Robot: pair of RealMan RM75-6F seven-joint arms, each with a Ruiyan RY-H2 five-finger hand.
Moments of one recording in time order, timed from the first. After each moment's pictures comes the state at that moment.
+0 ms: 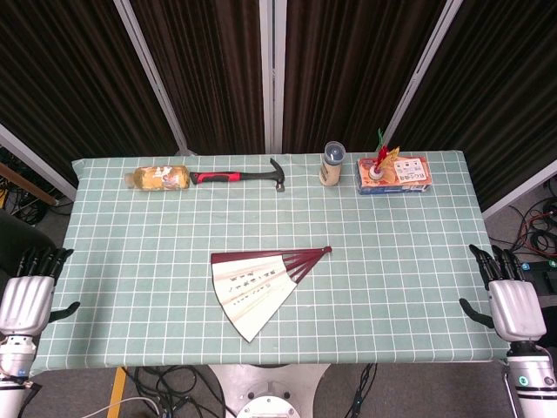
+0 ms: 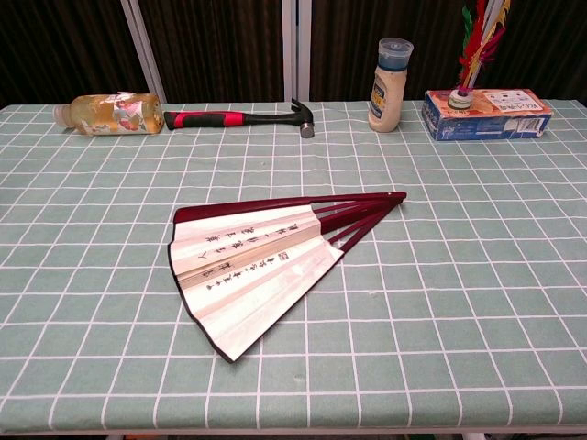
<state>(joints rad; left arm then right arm) -0.12 -1.16 -0.05 -1.62 1.41 1.43 0.22 0.11 -1.10 0.07 -1.65 -1.48 1.43 -0.07</state>
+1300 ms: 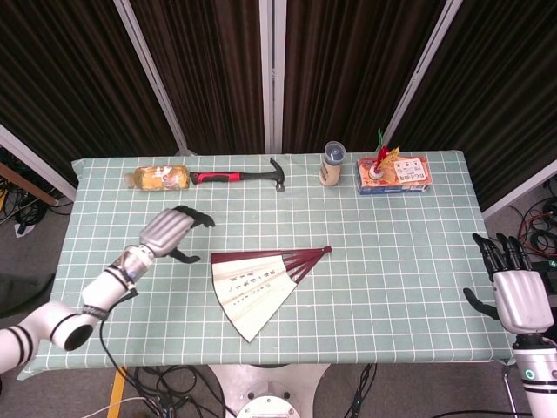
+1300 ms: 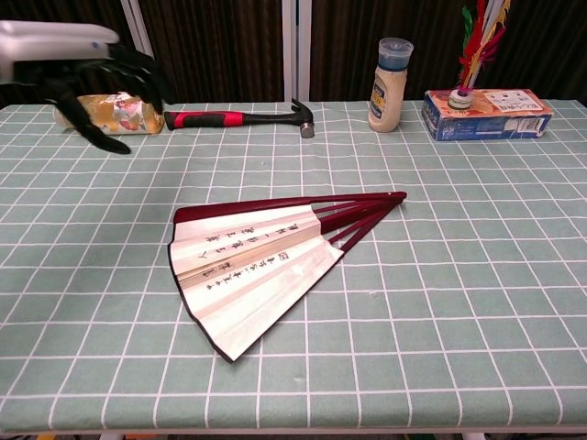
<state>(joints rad) -0.76 -1.29 -0.23 -1.48 1.40 0.69 -0.14 0.14 -1.06 0.10 -1.65 -1.51 1.45 -0.07</state>
